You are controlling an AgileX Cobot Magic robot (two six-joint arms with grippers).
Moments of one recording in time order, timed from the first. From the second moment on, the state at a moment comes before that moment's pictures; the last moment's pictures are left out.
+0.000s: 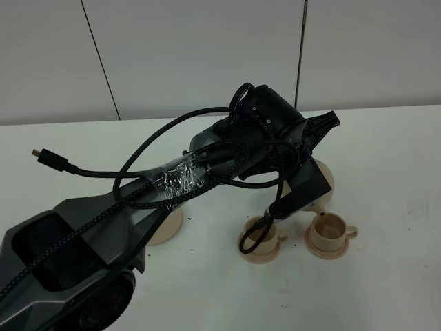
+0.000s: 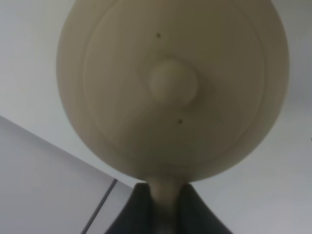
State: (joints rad) left arm -0.76 2.41 -2.17 0.36 0.75 1.86; right arm 0.04 -0.01 -0.48 0.18 1.06 0.05
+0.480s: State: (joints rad) left arm -0.77 2.41 -2.17 0.41 0.75 1.86; right arm 0.04 -0.01 -0.48 0.18 1.06 0.05
